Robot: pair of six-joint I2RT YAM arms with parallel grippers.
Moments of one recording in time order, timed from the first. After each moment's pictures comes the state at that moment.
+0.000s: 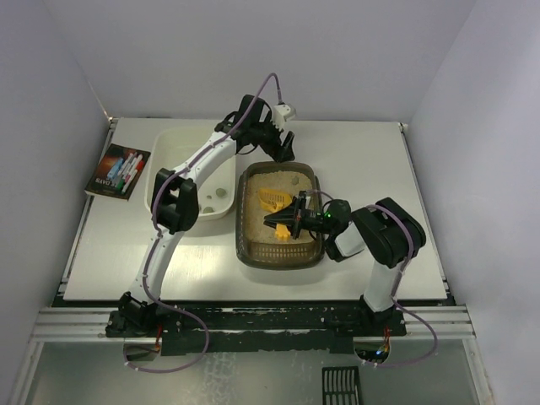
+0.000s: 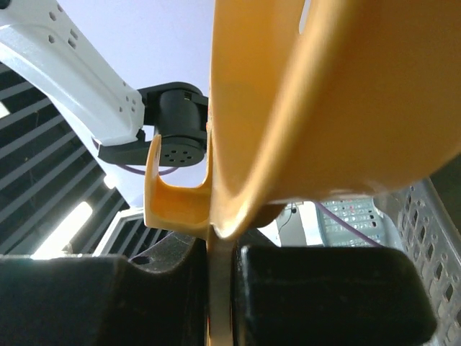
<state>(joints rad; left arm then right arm) -0.54 2.46 2.31 -0.47 0.57 0.19 0.43 1.83 0.42 1.49 -0.93 2.01</state>
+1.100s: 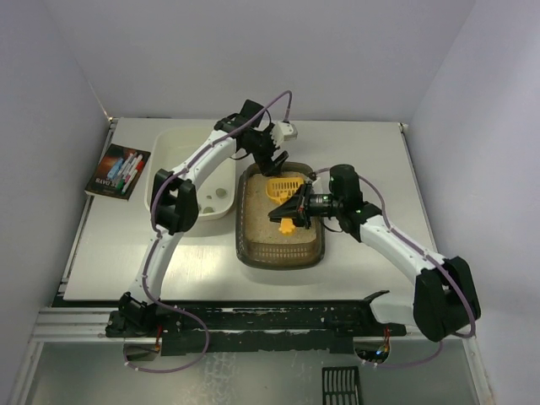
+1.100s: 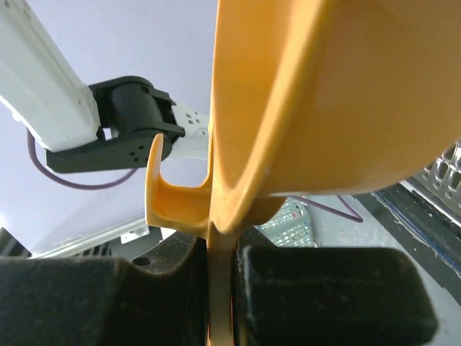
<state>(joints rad) -0.55 2.45 2.35 -0.76 0.56 0.54 0.42 1.28 0.76 0.03 -0.90 1.38</state>
